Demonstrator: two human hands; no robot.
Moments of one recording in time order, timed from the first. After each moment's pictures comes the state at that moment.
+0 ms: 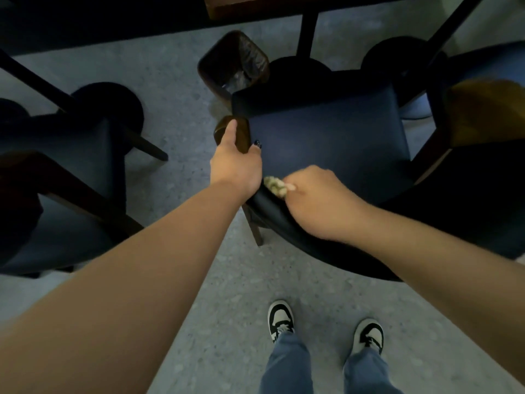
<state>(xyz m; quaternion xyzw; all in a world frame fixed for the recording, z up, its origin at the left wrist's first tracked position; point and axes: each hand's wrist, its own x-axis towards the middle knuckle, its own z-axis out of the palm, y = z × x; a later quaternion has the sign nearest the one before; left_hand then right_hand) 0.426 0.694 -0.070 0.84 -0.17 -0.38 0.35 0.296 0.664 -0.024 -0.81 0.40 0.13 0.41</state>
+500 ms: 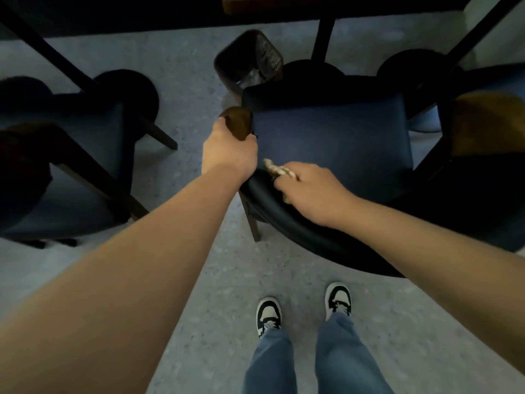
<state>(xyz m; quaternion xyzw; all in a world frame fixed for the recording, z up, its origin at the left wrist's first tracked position) 0.415 0.695 -0.059 0.90 -0.14 -0.30 0.30 0.279 0.651 -0.051 -0.79 0.39 0.07 0.46</state>
